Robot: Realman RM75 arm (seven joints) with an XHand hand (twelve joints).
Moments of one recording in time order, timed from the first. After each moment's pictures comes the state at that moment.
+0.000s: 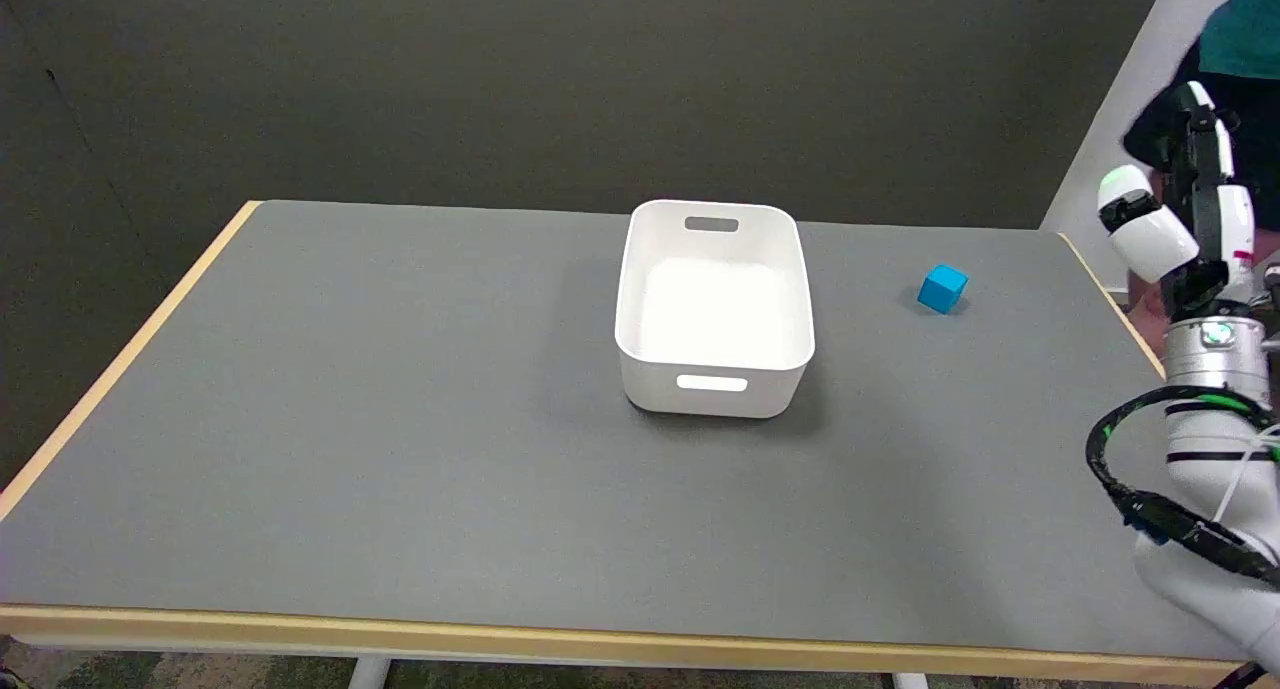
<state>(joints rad) -0.29 -0.98 1.81 -1.34 -2.18 0.87 0.94</state>
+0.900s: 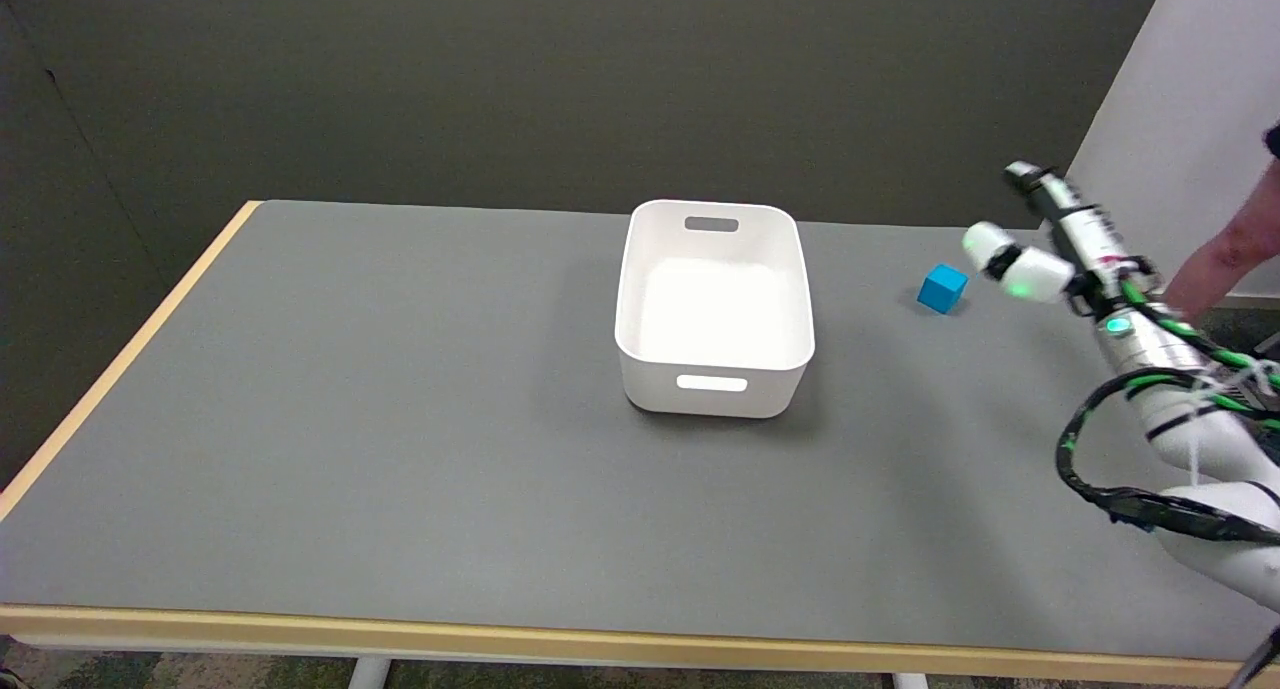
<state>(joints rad) -0.18 -0.85 1.74 -1.16 -2.52 0.57 0.90</state>
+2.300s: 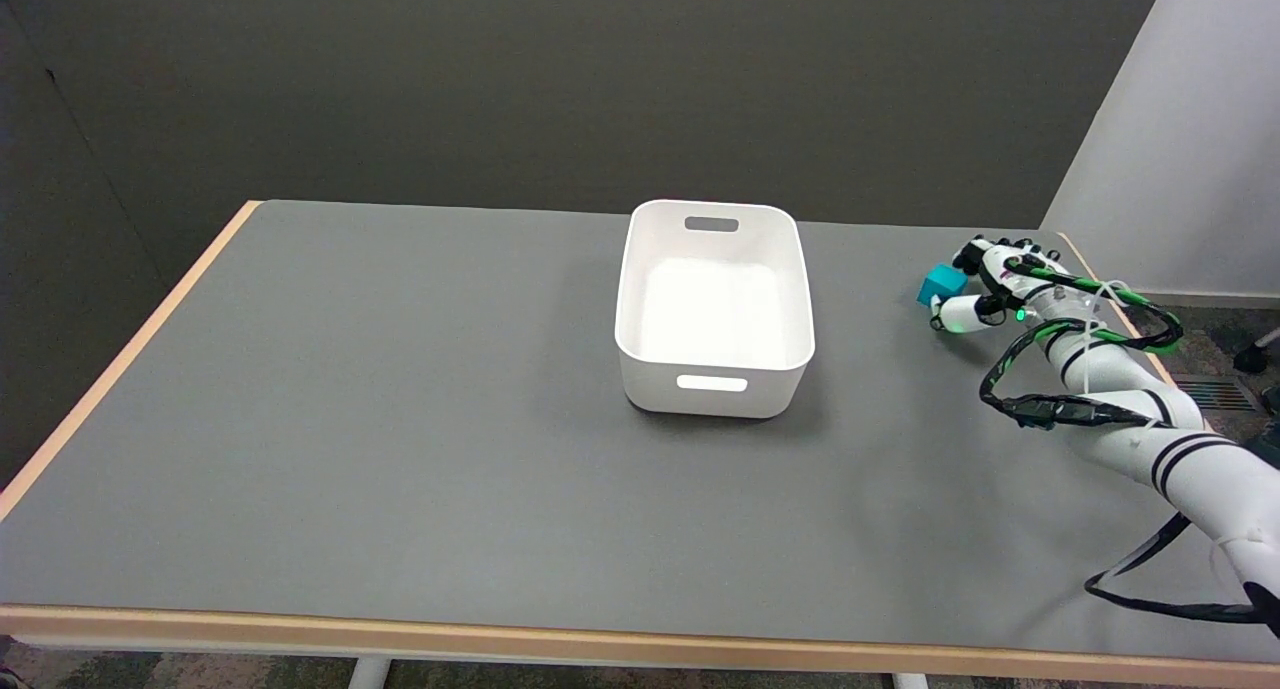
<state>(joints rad) 0.40 -0.88 1.41 -0.57 -2.60 0.31 0.41</state>
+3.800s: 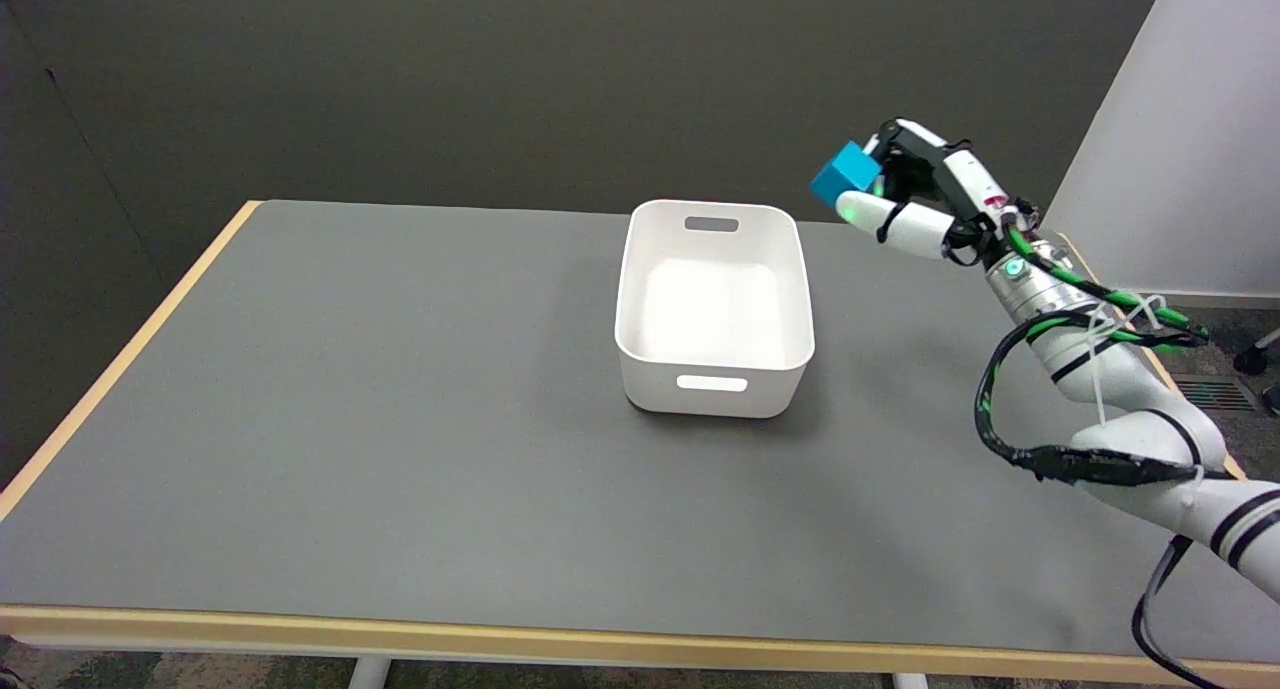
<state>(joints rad) 0.03 -0.81 1.49 -1.25 -2.56 0.54 1.03</state>
